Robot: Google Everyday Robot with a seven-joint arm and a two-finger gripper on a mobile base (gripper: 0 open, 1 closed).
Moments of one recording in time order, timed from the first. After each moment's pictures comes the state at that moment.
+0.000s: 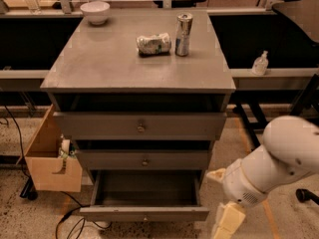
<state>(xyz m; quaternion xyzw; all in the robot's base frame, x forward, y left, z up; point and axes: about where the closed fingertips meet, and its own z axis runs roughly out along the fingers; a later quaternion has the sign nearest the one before) 0.348 -0.132 0.680 -0.59 0.76 0.24 0.12</state>
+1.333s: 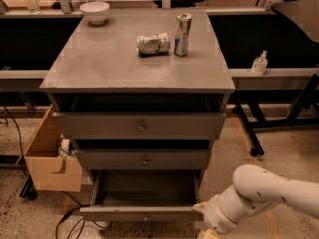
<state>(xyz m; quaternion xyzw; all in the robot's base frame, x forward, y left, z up) 0.330 -0.112 0.505 -0.55 0.77 0.31 0.09</state>
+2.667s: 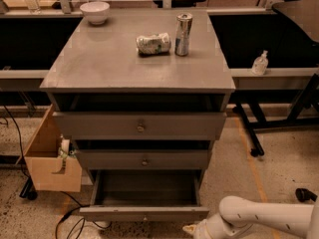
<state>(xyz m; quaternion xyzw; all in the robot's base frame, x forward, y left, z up) 0.318 -0.090 0.331 -0.54 0.75 0.37 0.10</state>
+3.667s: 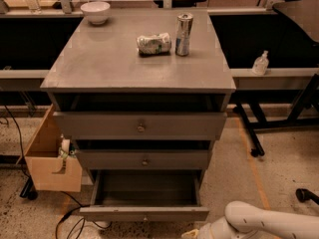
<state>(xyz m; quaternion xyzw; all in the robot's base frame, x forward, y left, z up) 0.311 -0.095 0.323 -0.53 0.74 0.39 0.13</state>
